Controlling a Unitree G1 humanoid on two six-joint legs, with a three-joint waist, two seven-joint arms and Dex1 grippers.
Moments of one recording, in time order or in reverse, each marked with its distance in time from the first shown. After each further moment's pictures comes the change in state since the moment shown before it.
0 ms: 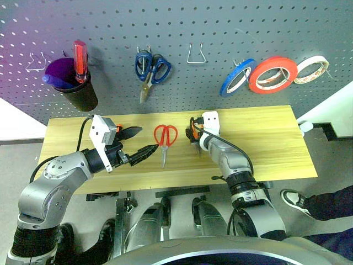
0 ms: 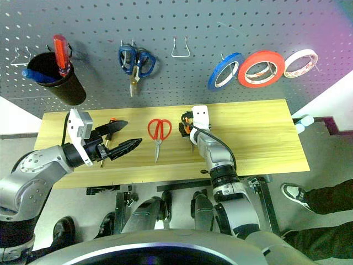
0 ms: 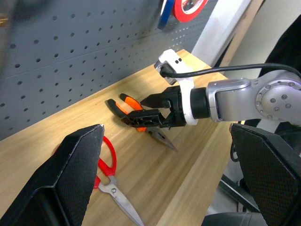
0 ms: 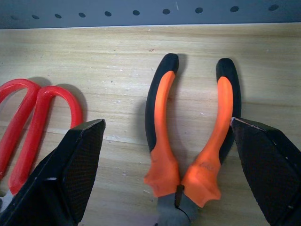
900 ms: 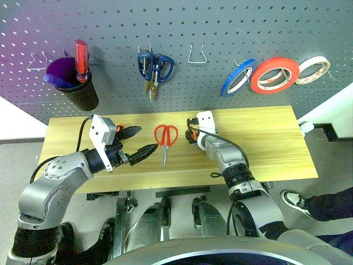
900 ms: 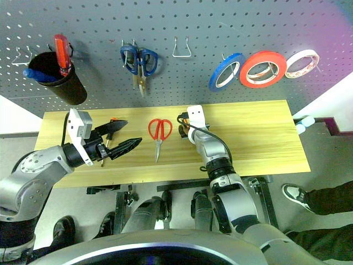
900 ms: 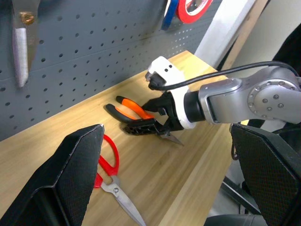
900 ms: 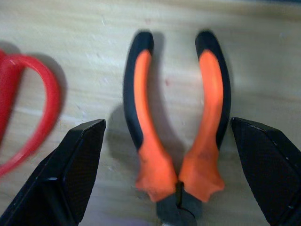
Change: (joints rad) left arm 0.005 -0.003 0.001 -0.001 0.000 -0.004 0.011; right arm -0.093 -0.007 0.039 0.143 -0.081 0.047 -0.059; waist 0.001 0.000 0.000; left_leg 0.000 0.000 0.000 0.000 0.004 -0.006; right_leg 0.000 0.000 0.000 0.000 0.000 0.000
